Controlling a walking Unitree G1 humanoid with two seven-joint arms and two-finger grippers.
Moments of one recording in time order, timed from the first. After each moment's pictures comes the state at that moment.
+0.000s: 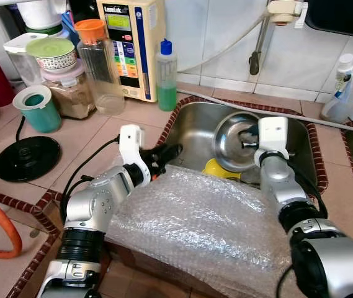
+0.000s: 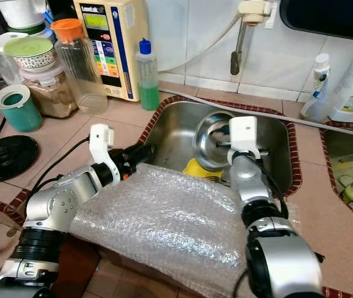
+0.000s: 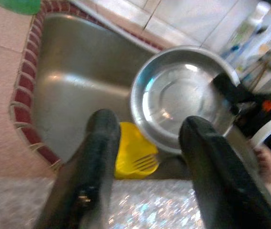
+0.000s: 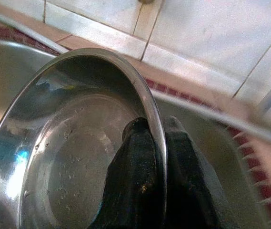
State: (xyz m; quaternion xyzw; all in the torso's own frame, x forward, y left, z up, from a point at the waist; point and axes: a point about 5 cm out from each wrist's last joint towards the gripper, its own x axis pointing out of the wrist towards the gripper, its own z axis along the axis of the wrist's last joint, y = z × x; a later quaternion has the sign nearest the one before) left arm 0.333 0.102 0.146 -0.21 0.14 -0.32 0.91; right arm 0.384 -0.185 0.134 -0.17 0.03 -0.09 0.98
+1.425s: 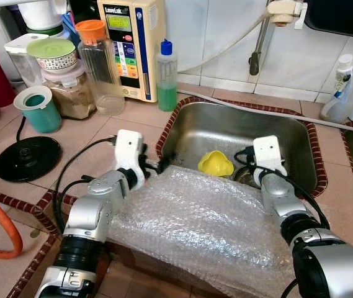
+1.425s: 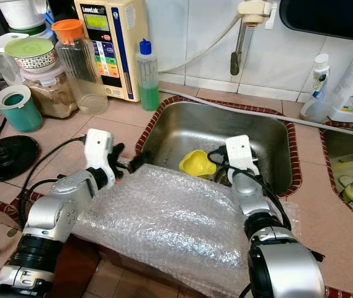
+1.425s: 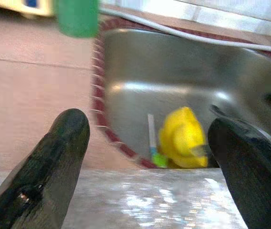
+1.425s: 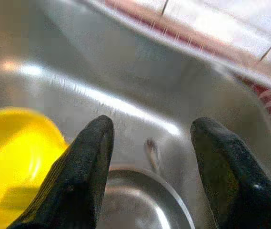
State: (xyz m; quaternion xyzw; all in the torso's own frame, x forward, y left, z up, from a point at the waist) left arm 0.333 0.118 0.134 -0.06 0.11 -0.23 0.97; right arm 0.371 -0.190 0.103 -0.16 0.08 -0.06 0.98
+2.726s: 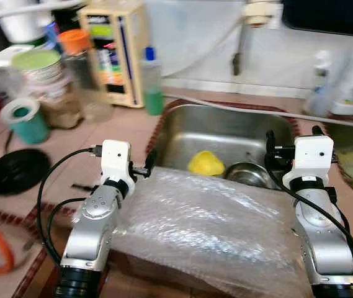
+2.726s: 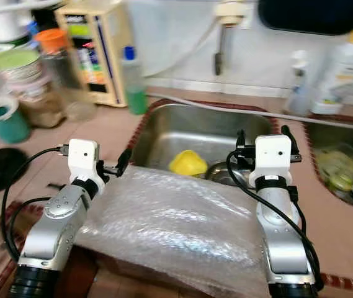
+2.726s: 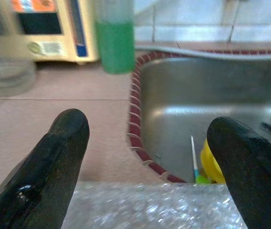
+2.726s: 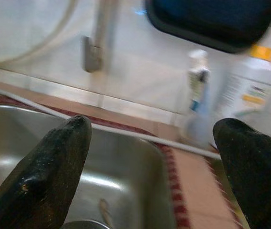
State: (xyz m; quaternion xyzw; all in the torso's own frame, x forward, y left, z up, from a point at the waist) left arm 0.309 0.130 0.132 0.00 0.04 -0.10 0.99; right arm 0.291 -0.196 0.171 -0.13 -0.10 -0.07 0.98
